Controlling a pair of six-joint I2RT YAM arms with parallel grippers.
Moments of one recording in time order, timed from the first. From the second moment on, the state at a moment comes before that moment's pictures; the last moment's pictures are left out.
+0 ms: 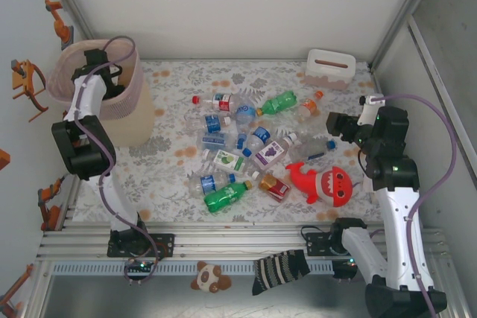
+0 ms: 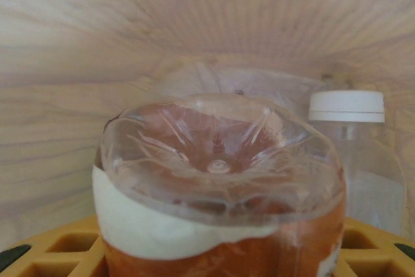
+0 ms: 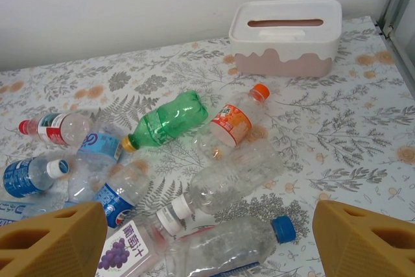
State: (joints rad) left arm 0.16 2.02 1.77 -0.90 -0.13 0.15; right arm -0.02 0.80 1.00 -0.67 -0.19 0.14
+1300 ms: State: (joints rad) left arm 0.17 1.77 1.90 -1.03 0.24 0.03; right arm -0.01 0.79 1.00 -0.67 -0.19 0.14
